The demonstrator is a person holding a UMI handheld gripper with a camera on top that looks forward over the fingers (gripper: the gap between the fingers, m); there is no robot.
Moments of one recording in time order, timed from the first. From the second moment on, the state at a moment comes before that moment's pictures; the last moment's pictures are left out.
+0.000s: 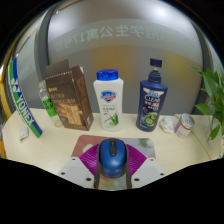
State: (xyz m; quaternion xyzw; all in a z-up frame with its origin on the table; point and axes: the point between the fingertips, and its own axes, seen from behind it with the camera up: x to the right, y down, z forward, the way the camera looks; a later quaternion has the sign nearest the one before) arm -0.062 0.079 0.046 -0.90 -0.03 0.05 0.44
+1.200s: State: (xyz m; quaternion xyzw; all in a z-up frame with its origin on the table) arm -0.089 -0.246 0.214 -0.88 -0.01 -0.05 0.47
